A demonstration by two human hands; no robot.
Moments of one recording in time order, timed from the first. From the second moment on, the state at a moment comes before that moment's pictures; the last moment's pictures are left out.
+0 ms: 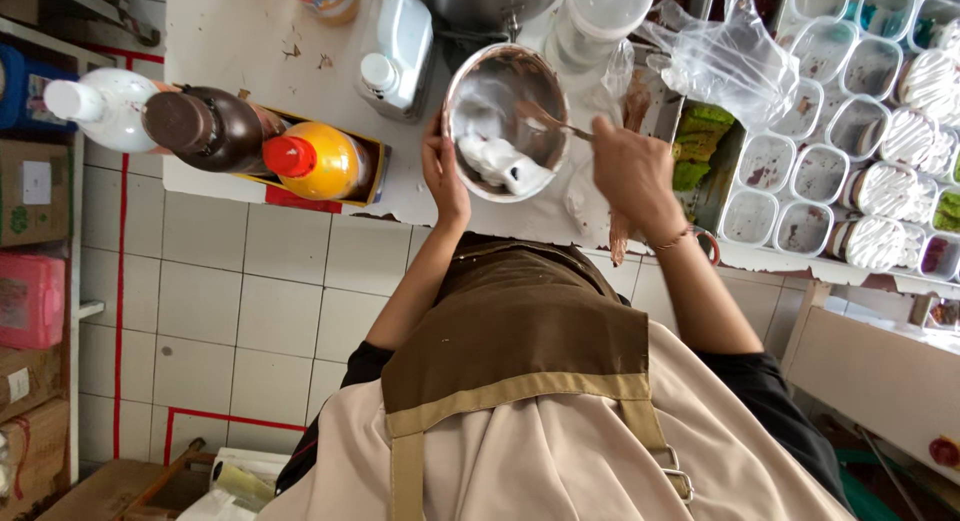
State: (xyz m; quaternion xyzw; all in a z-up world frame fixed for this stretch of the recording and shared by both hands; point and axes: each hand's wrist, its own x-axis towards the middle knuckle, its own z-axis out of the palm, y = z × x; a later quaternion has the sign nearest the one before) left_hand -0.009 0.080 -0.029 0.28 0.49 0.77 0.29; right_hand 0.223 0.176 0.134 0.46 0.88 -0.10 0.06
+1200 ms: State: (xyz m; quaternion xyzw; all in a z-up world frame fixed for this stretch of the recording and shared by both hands) left_hand 0.035 0.060 0.015 0.32 0.56 0.75 0.16; right_hand 0.229 0.055 0.029 0.50 0.85 -0.14 -0.11
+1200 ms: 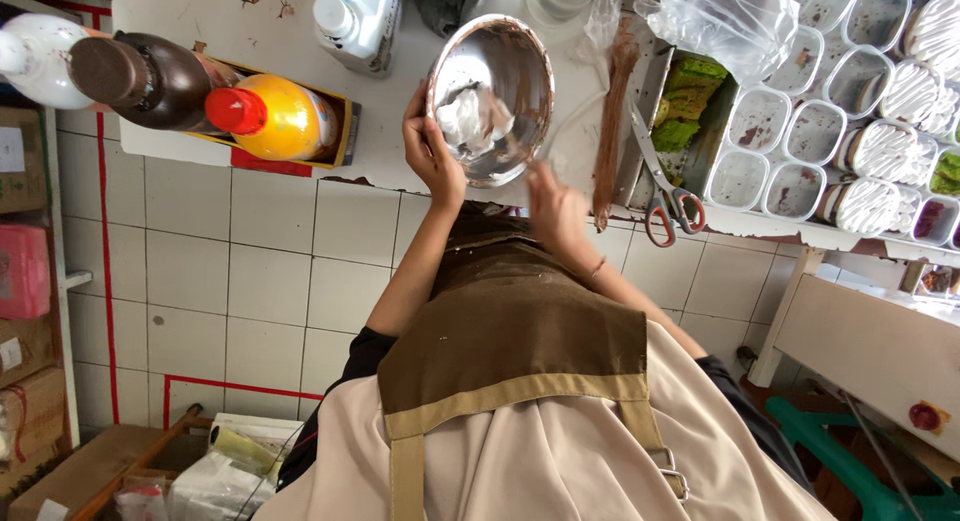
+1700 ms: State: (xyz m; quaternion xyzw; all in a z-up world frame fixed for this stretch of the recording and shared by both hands) left_hand 0.049 0.051 0.017 0.34 0.57 0.73 0.15; right_hand 0.271 0.040 0.031 0.45 0.83 -0.25 -0.23
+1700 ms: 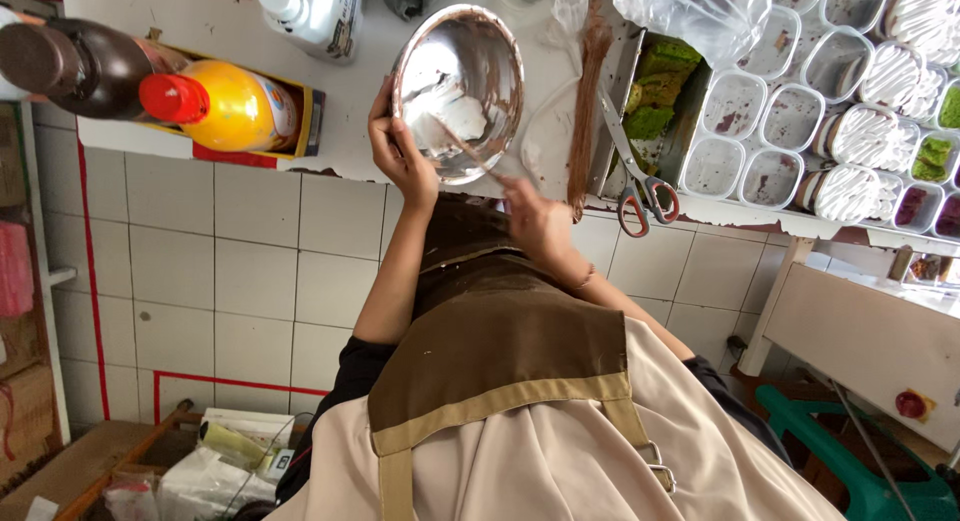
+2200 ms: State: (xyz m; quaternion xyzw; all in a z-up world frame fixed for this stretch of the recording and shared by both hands) left_hand -0.007 0.060 0.012 0.39 0.52 0.72 0.23; right_hand 0.224 0.059 0.024 0.54 0.51 -0.66 -0.10
